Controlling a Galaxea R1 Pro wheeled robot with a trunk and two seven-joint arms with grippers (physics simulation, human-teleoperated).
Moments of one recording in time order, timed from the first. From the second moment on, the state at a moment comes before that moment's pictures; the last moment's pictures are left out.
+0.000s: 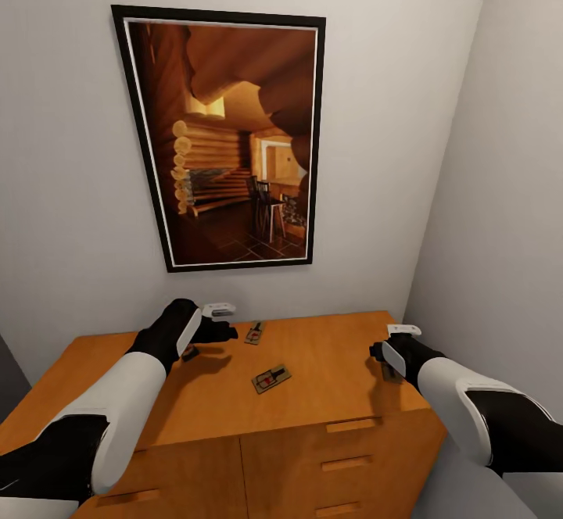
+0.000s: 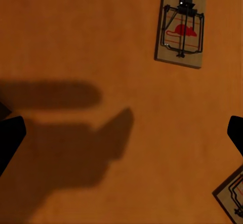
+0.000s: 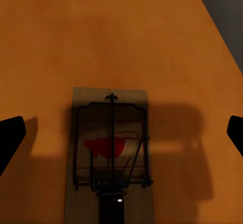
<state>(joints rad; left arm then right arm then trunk) -0.99 -0.05 0.01 -0.53 0.03 0.87 -0.10 -1.07 -0.05 -0.02 -0.04 -0.02 0.33 -0.25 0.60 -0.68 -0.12</state>
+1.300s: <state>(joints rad) -0.99 -0.06 -0.02 -0.53 0.03 0.87 -0.10 -1.07 -0.10 -0.10 -0.02 -0.02 0.44 -0.16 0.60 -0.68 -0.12</state>
